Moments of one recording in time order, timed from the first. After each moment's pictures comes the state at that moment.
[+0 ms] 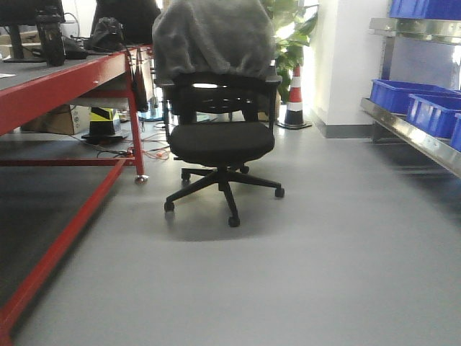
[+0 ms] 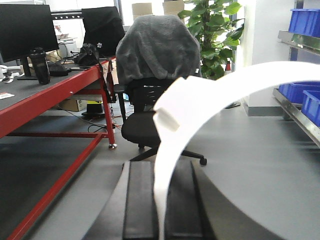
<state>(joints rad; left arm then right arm) -0.10 0.46 -0.63 -0.03 0.24 0.03 0.07 0.28 -0.47 0.01 0.28 0.10</state>
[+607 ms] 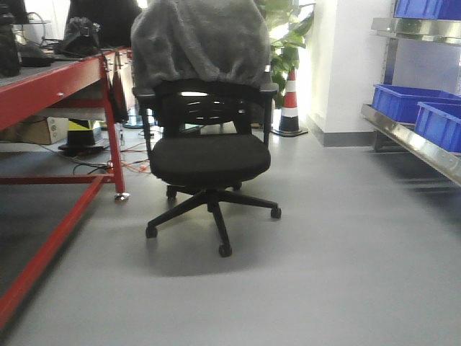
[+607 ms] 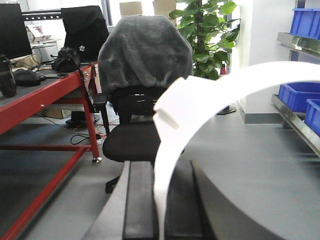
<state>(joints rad) -0.10 0.46 -0.63 -0.03 0.24 0.03 0.07 0.28 -0.47 0.01 0.28 0.10</state>
